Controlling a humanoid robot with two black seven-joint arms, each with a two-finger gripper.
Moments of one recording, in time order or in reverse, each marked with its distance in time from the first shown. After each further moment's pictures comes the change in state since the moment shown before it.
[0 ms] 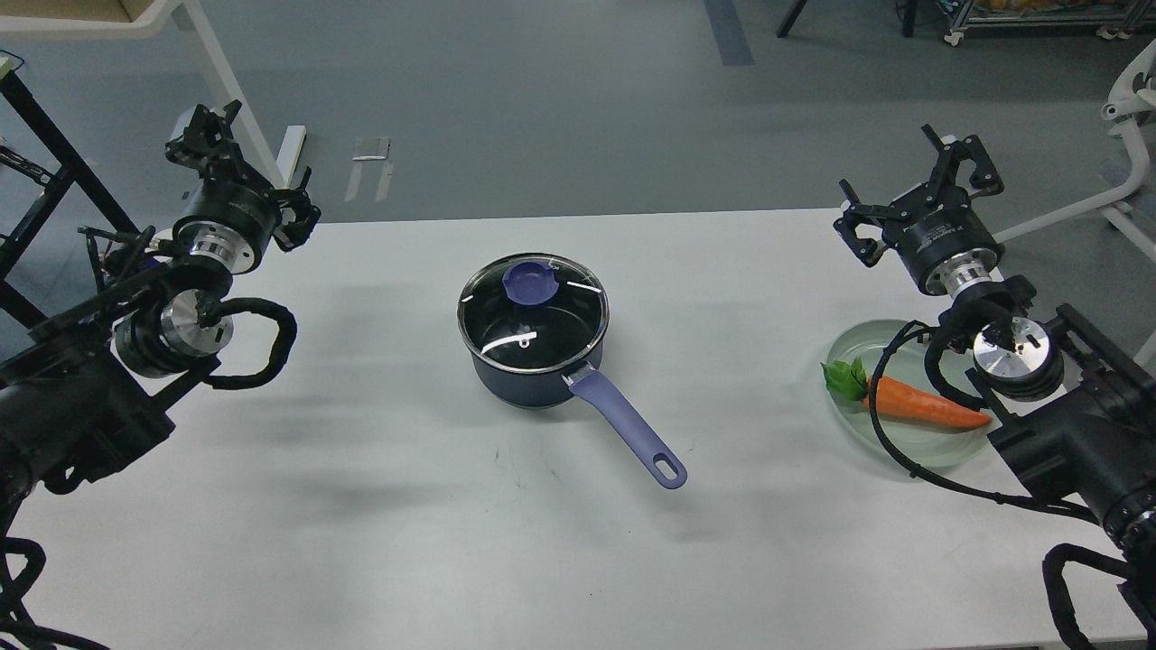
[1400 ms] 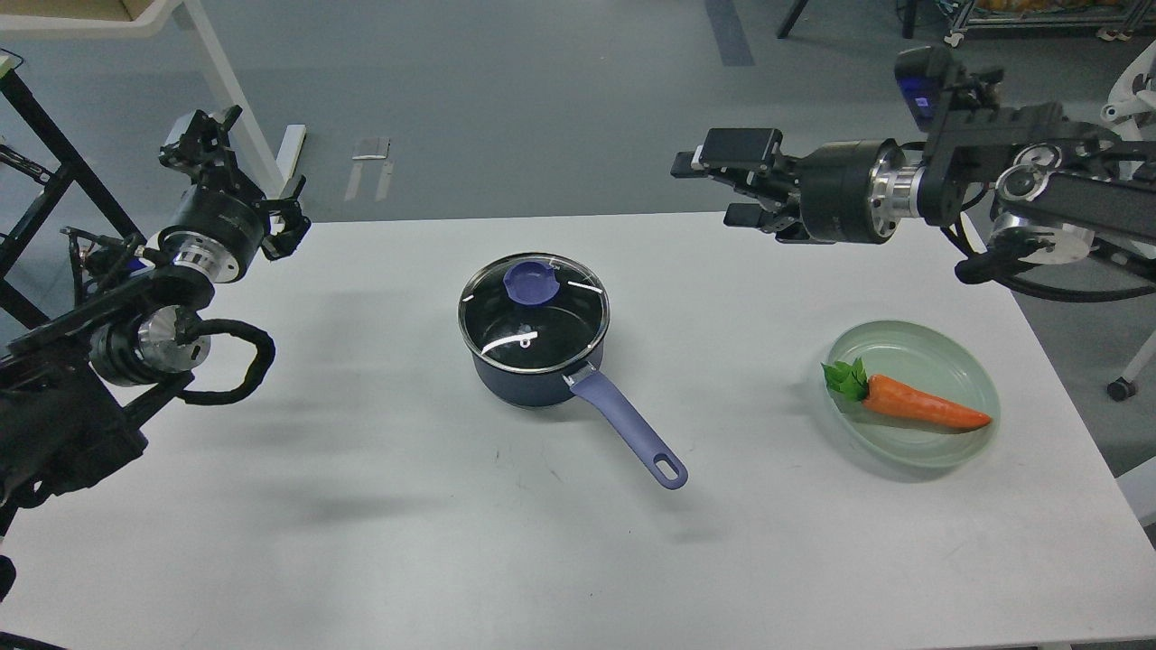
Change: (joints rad) left arm 0.014 0.047 0.009 -0.012 0.102 -0.053 0.005; right arm 0.877 -0.343 -1.359 0.695 -0.528 -0.094 0.000
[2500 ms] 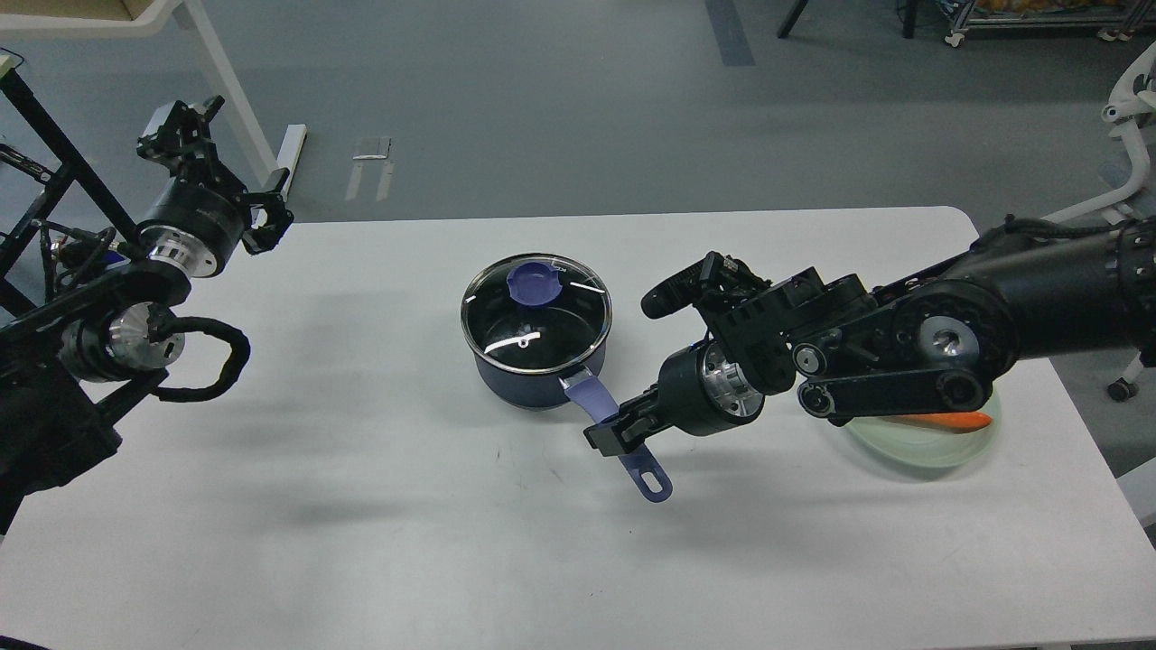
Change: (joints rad) left arm -0.005 0.044 0.010 -0.006 0.005 -0.044 0.007; right arm 0.073 0.390 -0.357 0.098 -0.343 -0.135 -0.027
